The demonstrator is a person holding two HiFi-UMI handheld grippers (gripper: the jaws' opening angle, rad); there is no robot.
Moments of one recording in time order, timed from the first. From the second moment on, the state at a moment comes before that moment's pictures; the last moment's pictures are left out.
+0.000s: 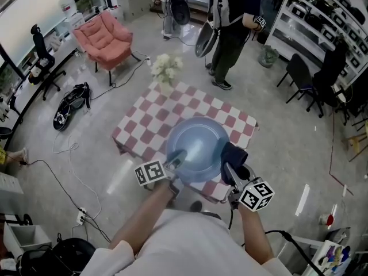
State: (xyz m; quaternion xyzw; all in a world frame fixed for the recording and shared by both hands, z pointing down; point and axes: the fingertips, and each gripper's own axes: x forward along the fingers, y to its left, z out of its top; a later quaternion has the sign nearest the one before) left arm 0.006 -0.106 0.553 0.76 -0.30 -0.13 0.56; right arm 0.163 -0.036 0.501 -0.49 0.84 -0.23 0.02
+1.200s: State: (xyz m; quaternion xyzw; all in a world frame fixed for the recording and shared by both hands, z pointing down) left arm 0.024 -0.109 0.535 0.79 -0.32 -0.12 0.51; right arm 0.057 -0.047 0.511 -0.38 0.88 -0.28 -0.03
